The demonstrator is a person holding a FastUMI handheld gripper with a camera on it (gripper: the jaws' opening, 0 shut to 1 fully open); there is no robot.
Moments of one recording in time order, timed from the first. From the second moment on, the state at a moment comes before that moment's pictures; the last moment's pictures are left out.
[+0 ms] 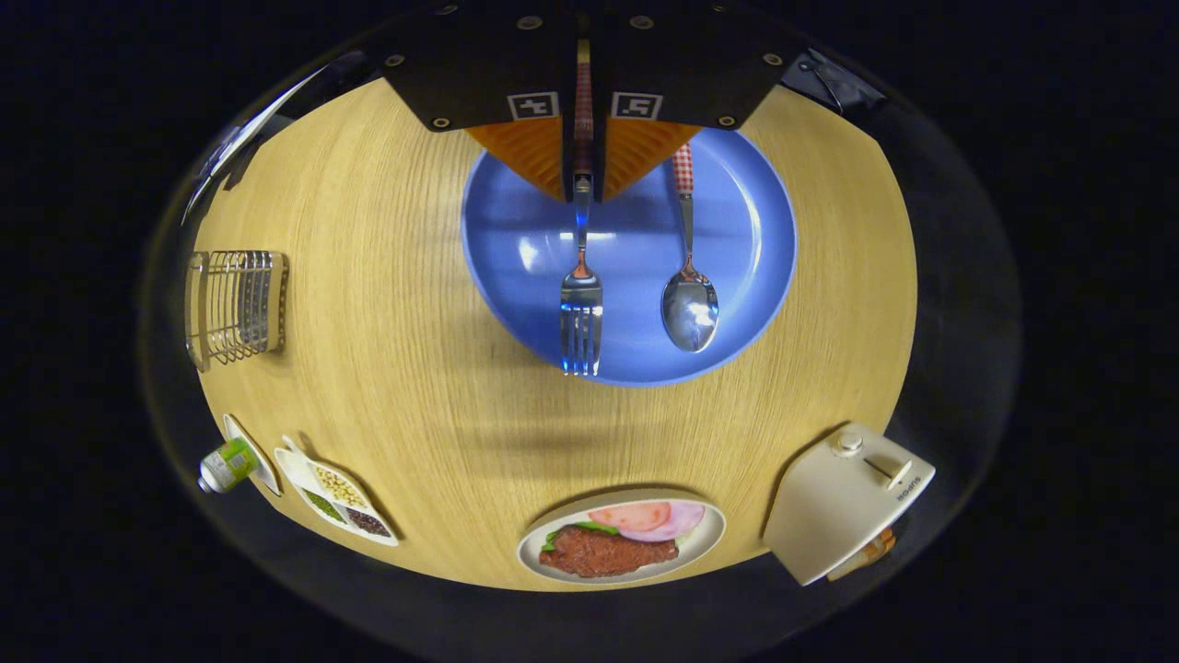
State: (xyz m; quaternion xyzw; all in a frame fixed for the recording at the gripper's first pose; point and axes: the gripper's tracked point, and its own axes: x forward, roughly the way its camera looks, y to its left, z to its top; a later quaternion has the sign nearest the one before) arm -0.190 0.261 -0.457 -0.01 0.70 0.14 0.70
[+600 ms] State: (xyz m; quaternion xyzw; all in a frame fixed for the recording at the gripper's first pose) arm -0.138 0.076 -0.386 0.05 0.67 0.05 0.74
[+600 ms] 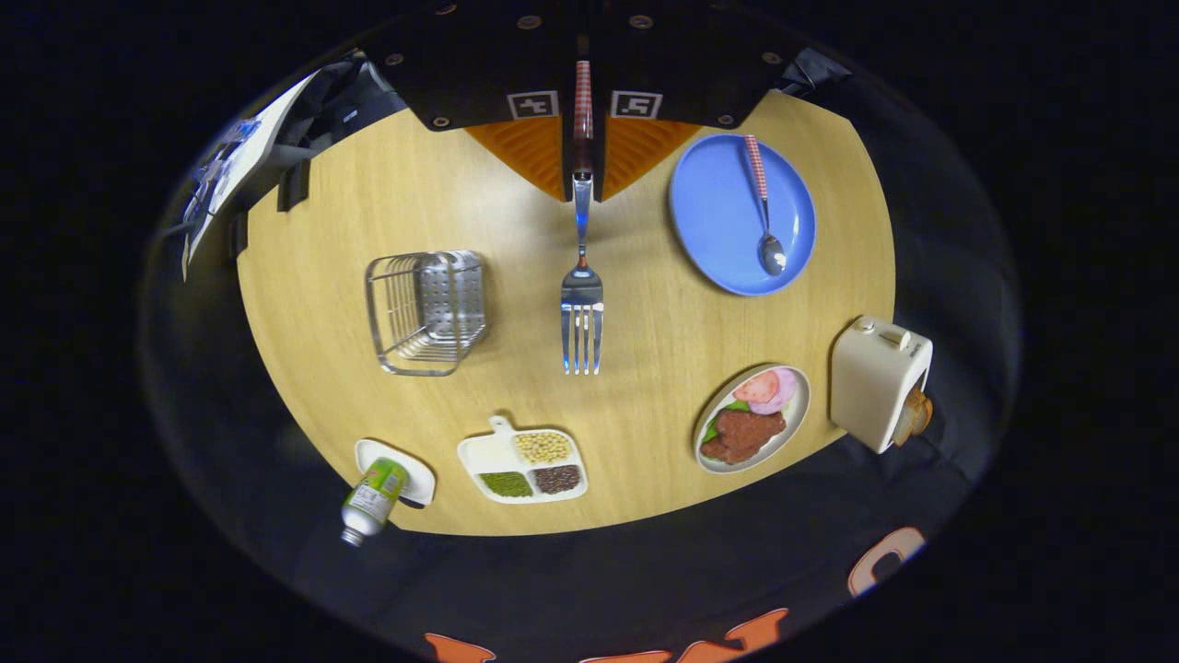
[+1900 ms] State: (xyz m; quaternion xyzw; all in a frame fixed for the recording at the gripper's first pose) arm -0.122 -0.036 -0.422 -0.05 0.89 0.20 0.41
